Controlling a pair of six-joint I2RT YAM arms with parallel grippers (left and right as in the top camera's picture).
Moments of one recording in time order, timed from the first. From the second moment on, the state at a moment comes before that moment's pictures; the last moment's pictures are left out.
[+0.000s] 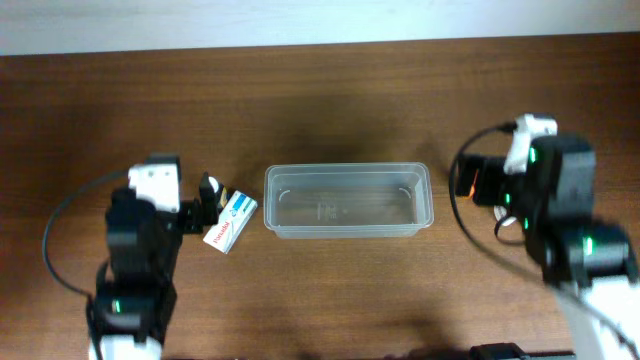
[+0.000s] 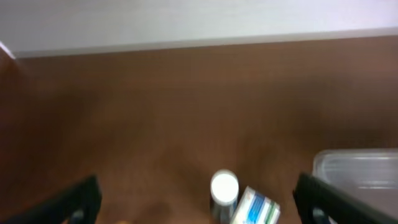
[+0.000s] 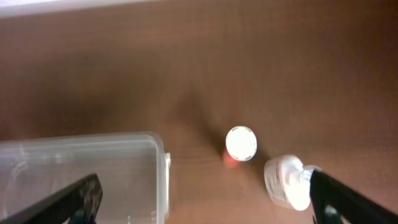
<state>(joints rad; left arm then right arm) -0.04 0.90 0.76 -0.36 -0.08 0.04 0.03 1.12 1.21 -0.89 0.05 0.13</state>
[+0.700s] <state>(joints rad) -0.04 1.27 0.99 -0.59 0.09 0.04 -0.12 1.76 1.55 -1.20 -0.05 0.10</state>
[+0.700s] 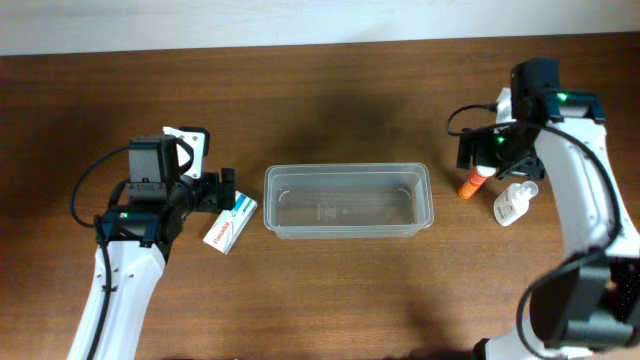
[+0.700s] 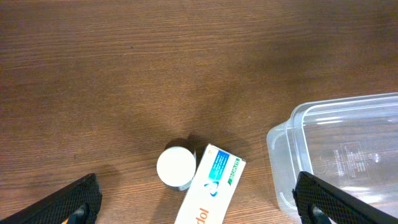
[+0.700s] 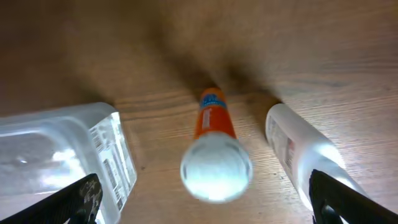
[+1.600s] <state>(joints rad) -0.04 1.27 0.99 -0.59 0.10 0.04 -0.12 1.89 1.55 -1.19 -0.04 0.08</state>
